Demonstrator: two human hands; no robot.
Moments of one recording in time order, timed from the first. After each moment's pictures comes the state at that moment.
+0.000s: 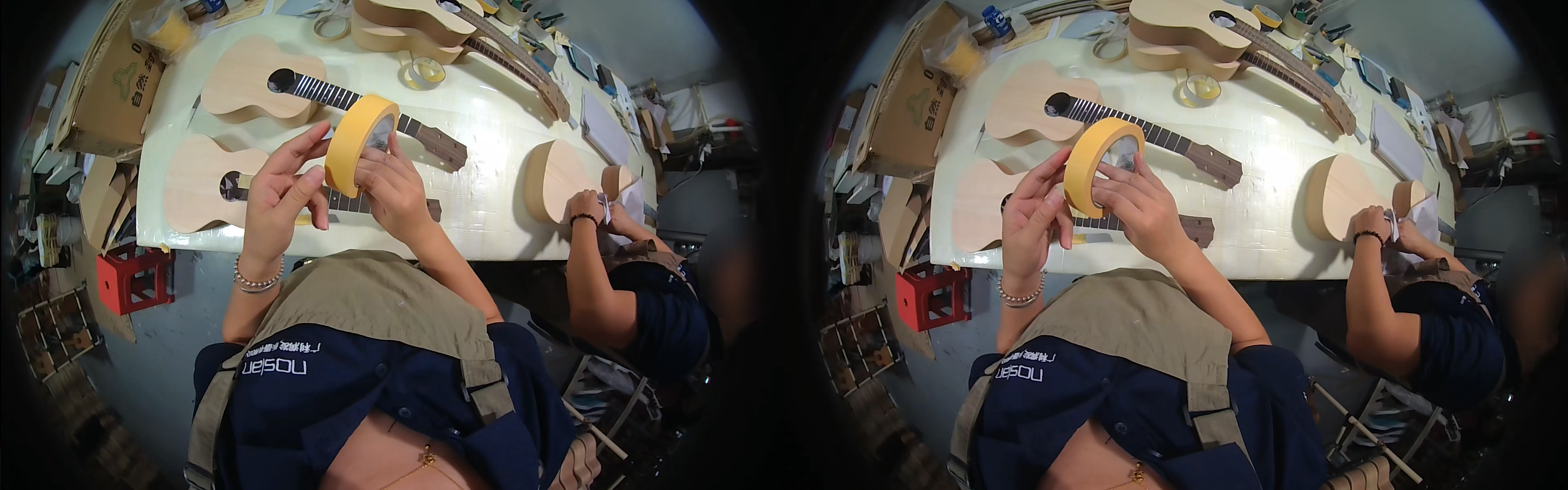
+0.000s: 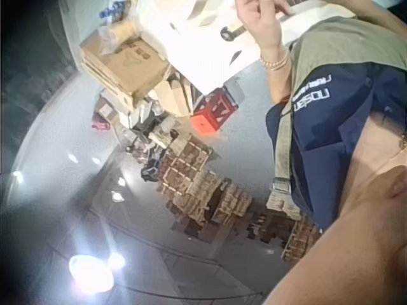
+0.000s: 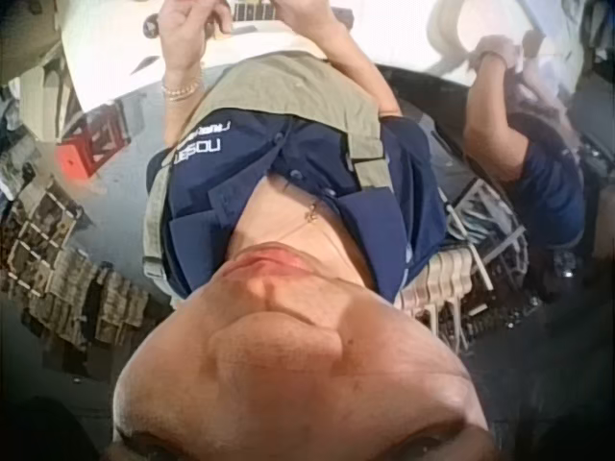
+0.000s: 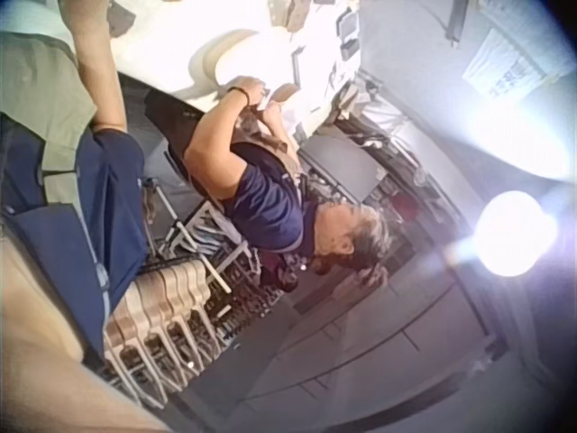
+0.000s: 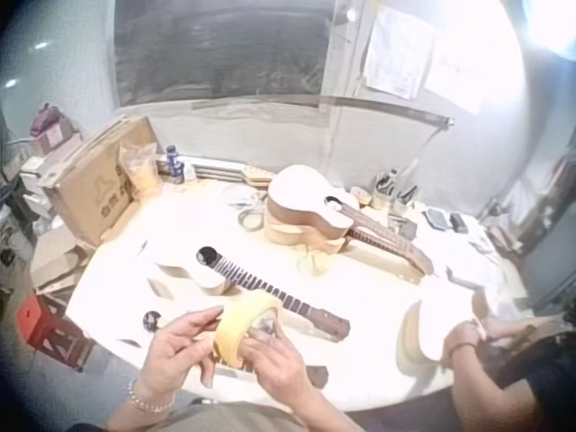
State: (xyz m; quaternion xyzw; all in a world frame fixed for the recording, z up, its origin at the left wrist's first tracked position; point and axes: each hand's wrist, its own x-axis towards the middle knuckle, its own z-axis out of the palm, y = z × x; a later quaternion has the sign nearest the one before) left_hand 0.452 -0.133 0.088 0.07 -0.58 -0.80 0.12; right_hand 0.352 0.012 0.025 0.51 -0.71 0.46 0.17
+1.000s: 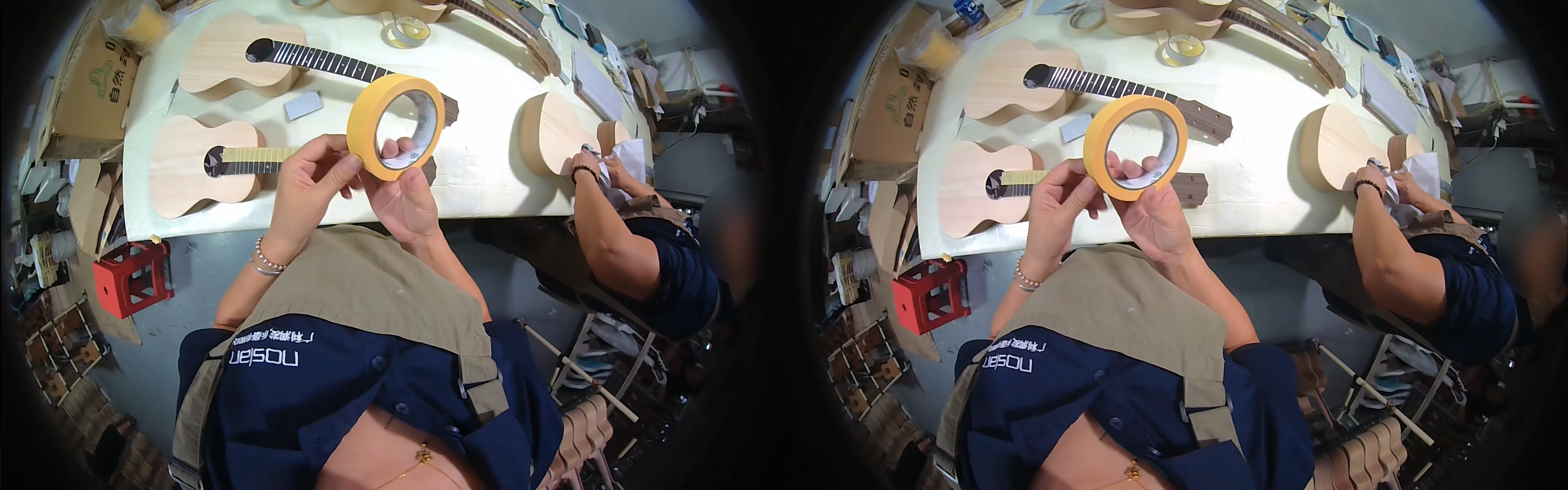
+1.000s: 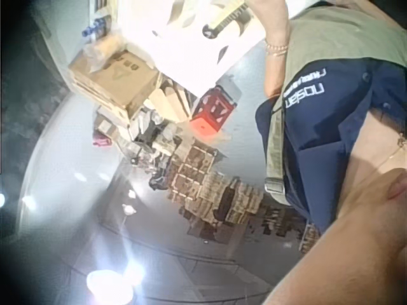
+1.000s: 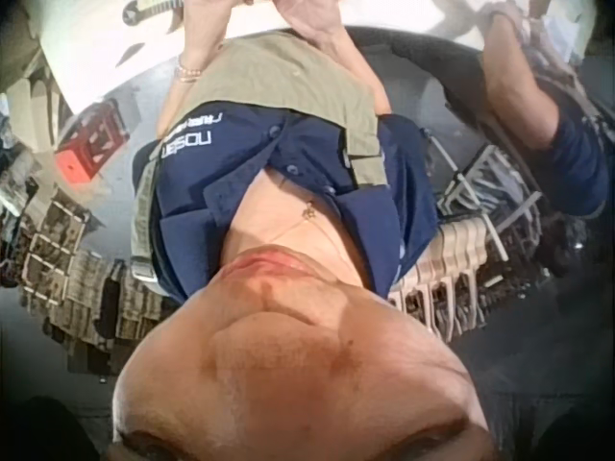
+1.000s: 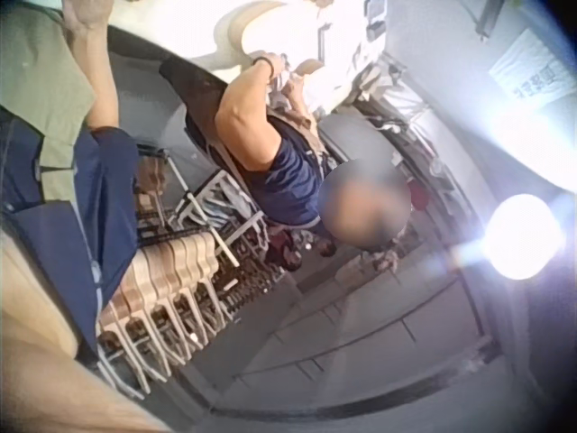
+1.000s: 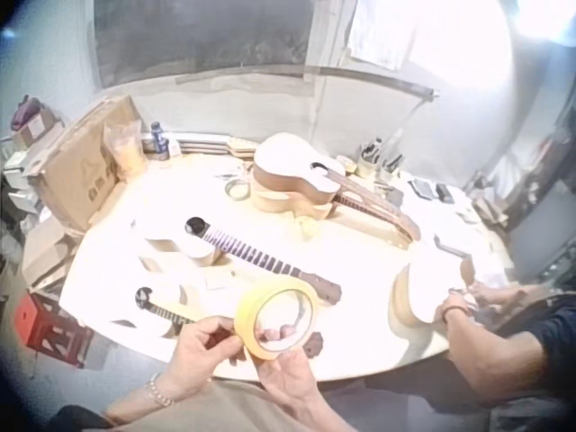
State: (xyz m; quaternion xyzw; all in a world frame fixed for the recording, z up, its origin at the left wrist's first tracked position) left_hand 0.466 -0.104 0.042 0.07 -0.62 -0.78 0.02; right_hand 0.417 0.041 -0.008 0.13 -0.12 0.93 -0.33
